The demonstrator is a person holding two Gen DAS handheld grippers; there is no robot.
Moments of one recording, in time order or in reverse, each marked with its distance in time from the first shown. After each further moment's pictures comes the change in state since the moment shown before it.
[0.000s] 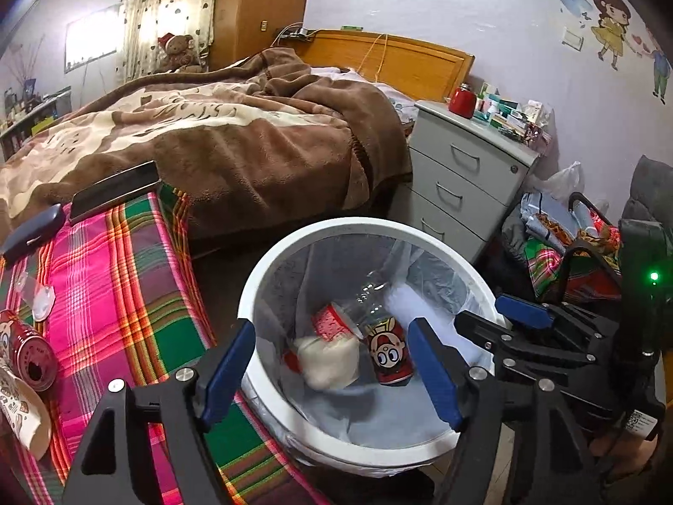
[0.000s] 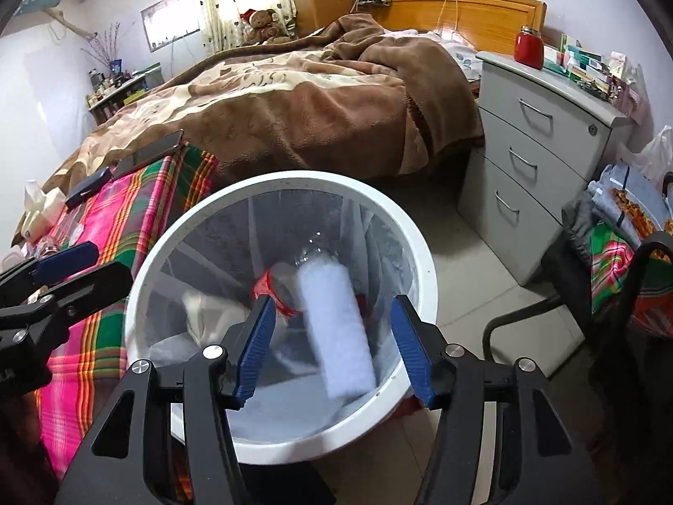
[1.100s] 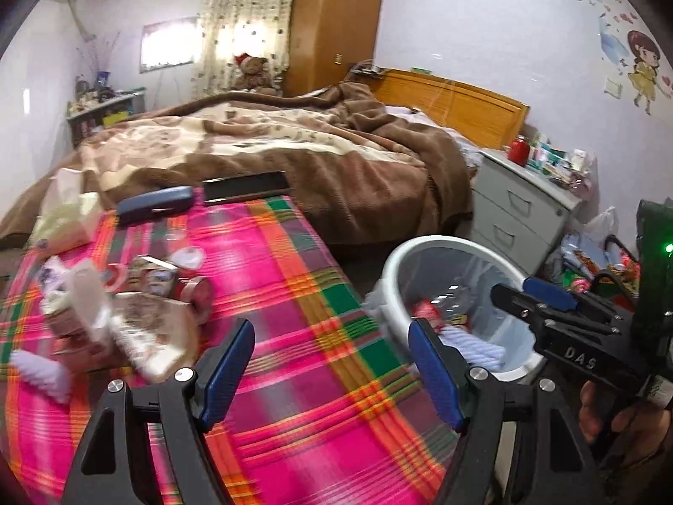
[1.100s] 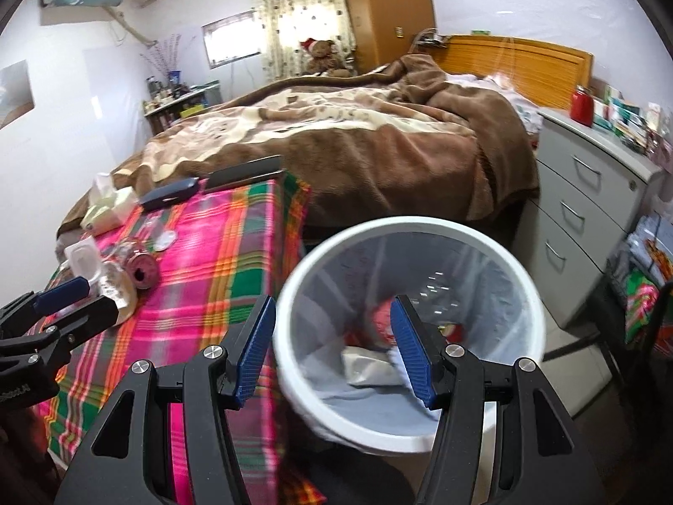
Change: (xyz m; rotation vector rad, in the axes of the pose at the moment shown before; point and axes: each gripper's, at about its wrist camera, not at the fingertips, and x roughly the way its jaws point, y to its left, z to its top) left arm -0.119 0.084 -0.055 -0.115 -0.134 0.197; right arm -0.030 0.086 0.004 -0.101 -0.115 0.137
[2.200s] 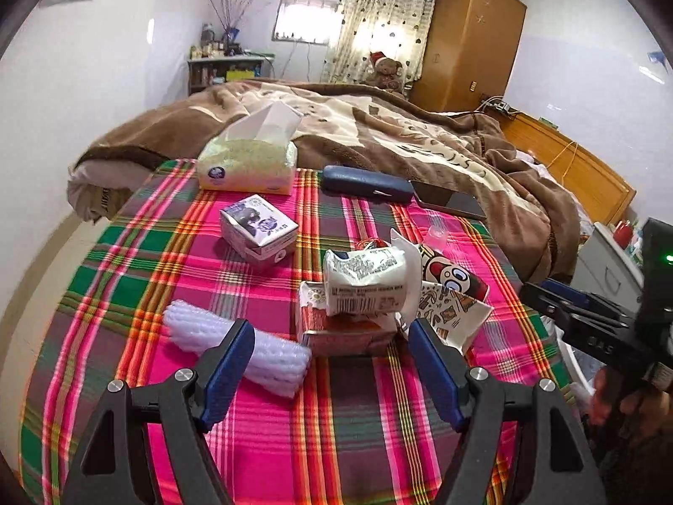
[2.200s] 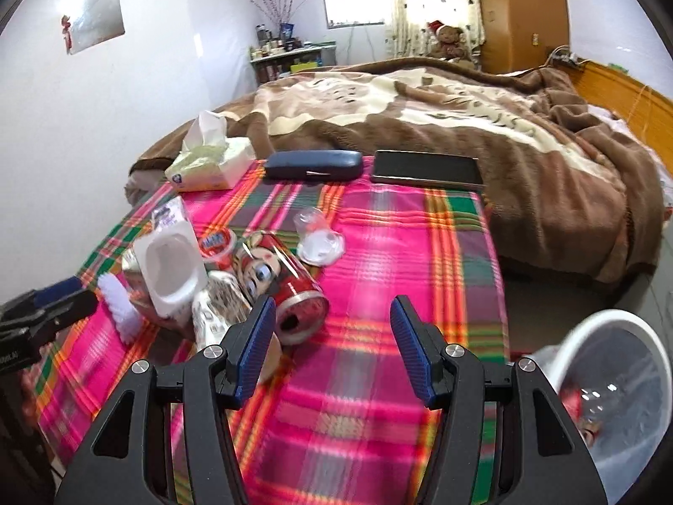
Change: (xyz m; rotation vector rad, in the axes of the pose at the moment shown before) left arm -0.040 0.220 -0.030 -0.319 -0.002 0.218; right arm 0.078 0.147 0.035 -0.241 0.097 0.281
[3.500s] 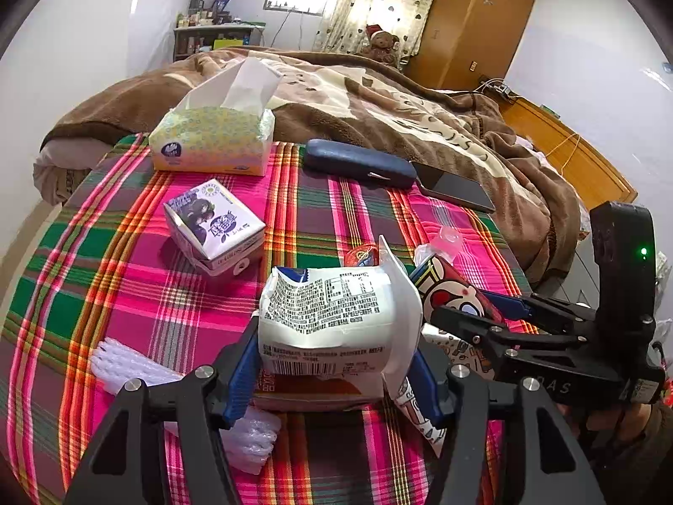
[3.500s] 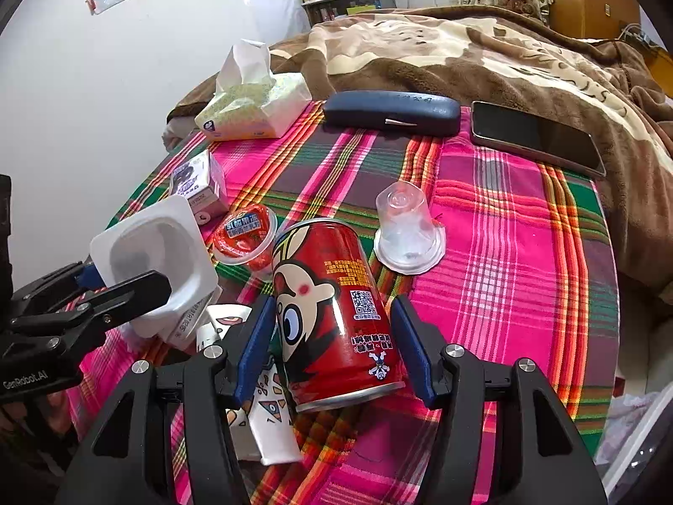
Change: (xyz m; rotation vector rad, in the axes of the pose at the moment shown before) left arm 0.072 -0.007 0.027 -0.017 0.099 -0.041; right arm 0.069 0.030 0.015 -0.078 0.211 0.181
